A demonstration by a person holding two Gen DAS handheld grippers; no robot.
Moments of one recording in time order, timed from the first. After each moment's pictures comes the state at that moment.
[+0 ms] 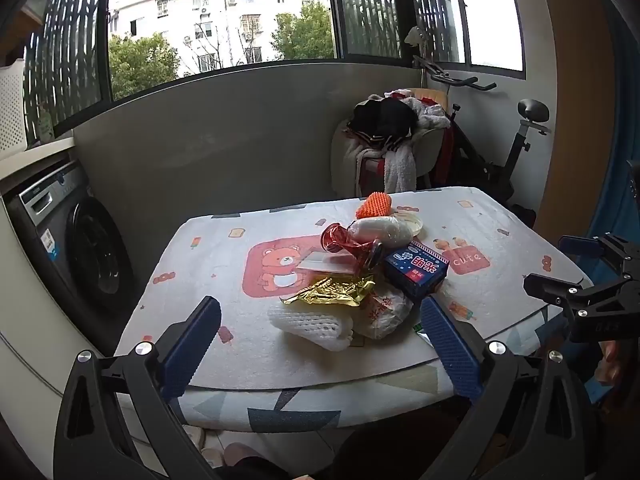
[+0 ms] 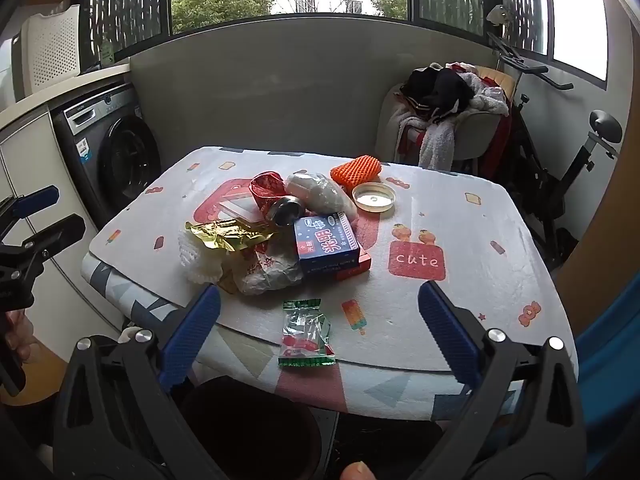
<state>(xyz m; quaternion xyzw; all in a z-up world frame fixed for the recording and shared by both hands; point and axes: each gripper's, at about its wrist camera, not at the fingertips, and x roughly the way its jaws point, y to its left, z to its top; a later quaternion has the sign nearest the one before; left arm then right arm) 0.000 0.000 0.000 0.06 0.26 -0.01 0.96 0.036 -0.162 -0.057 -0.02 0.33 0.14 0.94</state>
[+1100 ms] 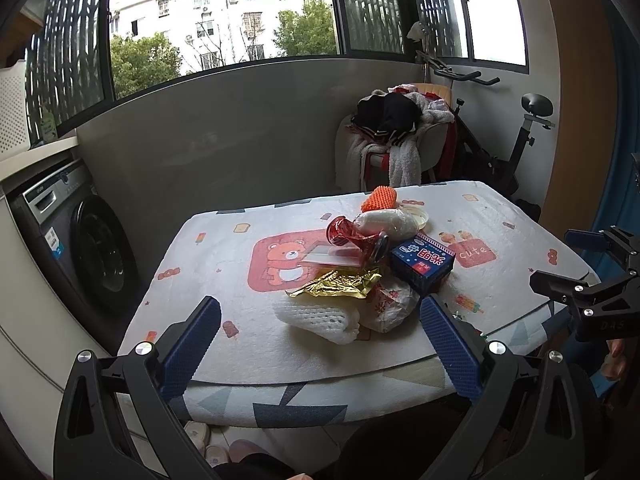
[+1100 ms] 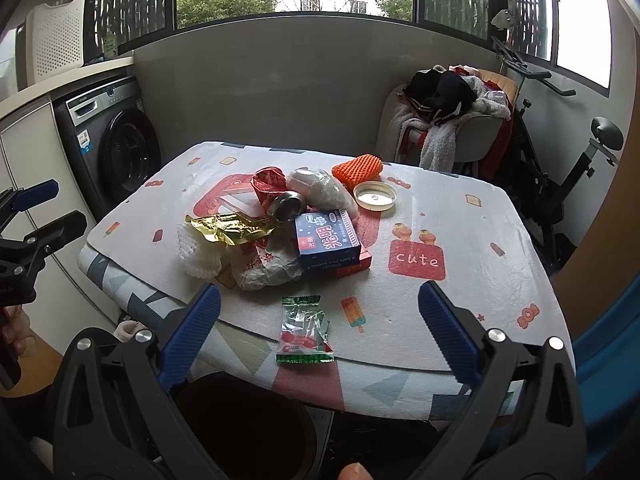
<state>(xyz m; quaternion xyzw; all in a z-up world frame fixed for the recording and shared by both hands) -0.001 0.003 -0.010 0.07 0.27 -0.01 0.96 0.032 -0.161 -0.061 -0.03 0.33 0.13 0.94</state>
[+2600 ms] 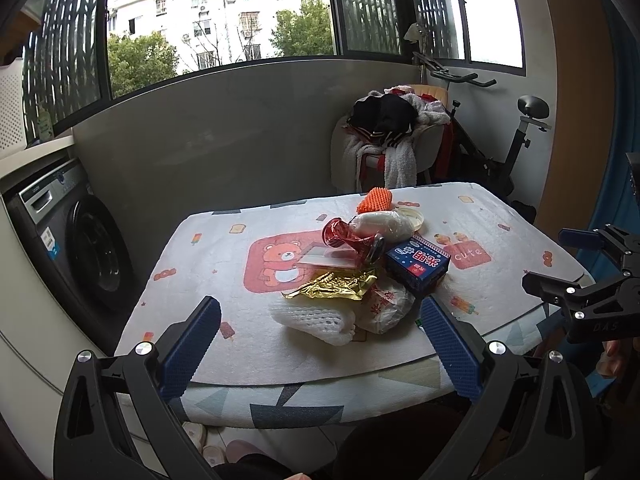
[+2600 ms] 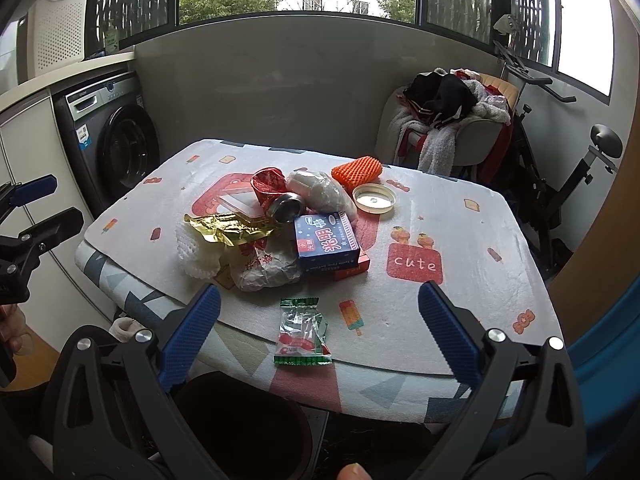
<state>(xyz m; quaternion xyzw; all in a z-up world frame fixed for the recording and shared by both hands) -0.002 0.001 -0.005 0.07 0.28 -0.02 0.96 0.034 -0.156 -0.060 -0.04 0.33 0.13 0.94</state>
